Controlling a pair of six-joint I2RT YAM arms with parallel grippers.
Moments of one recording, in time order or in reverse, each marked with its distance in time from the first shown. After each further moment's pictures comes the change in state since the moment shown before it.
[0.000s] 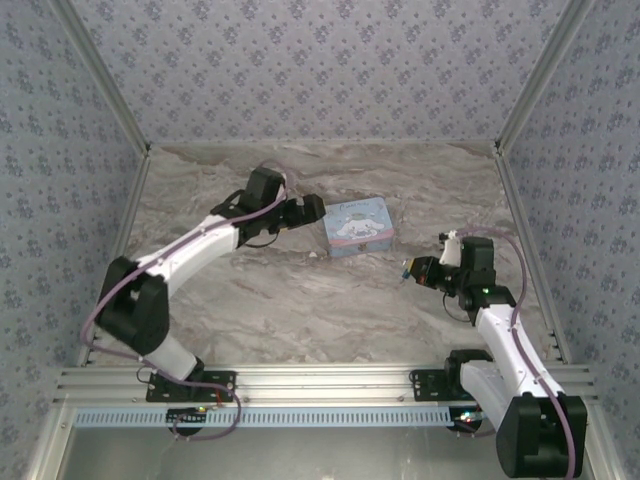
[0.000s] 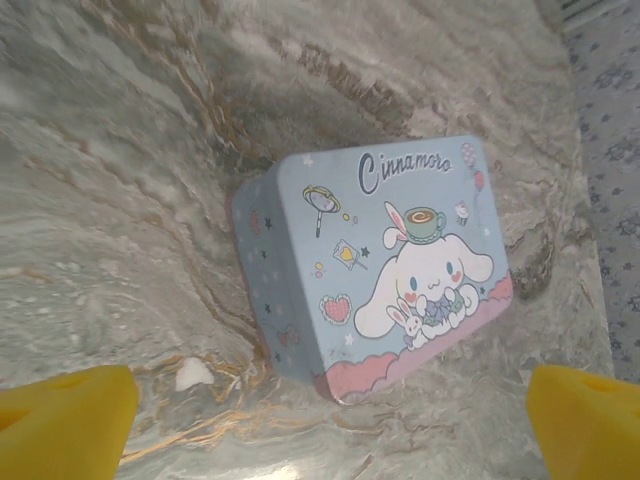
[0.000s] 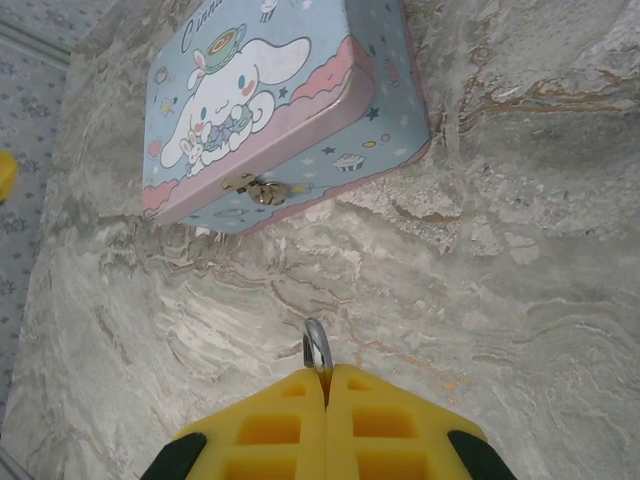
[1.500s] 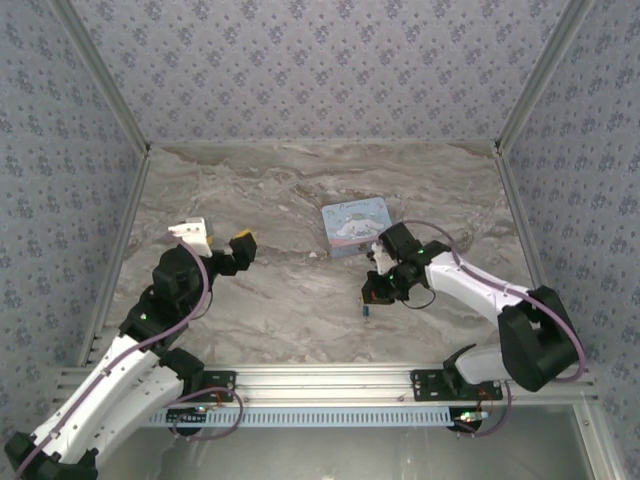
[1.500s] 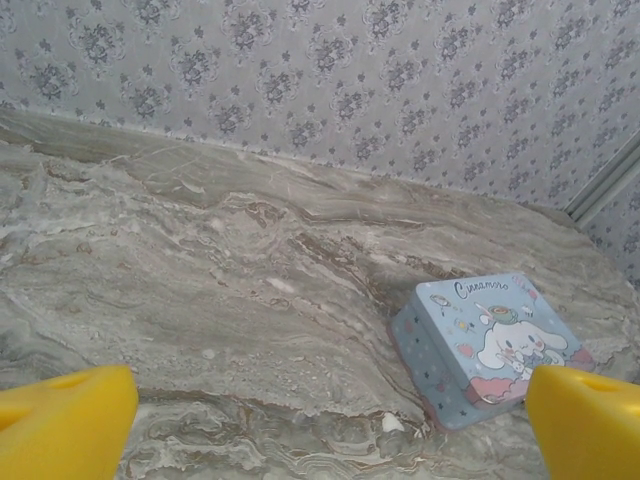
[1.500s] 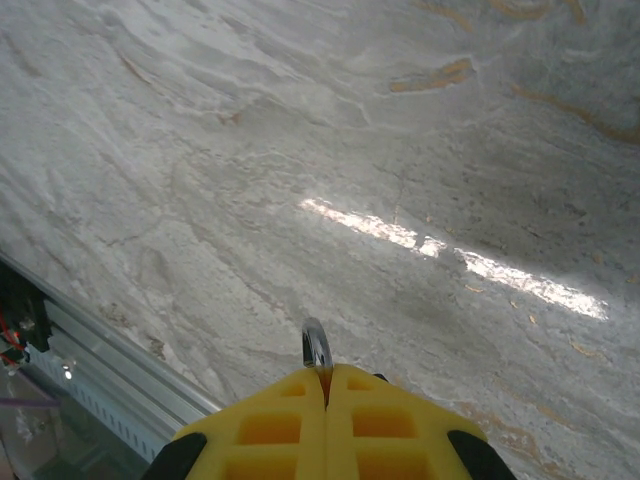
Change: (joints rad) left arm 0.007 -0.955 -0.559 0.064 -0.430 0.283; right arm 0.529 0.515 0.322 -0.350 0.081 0.028
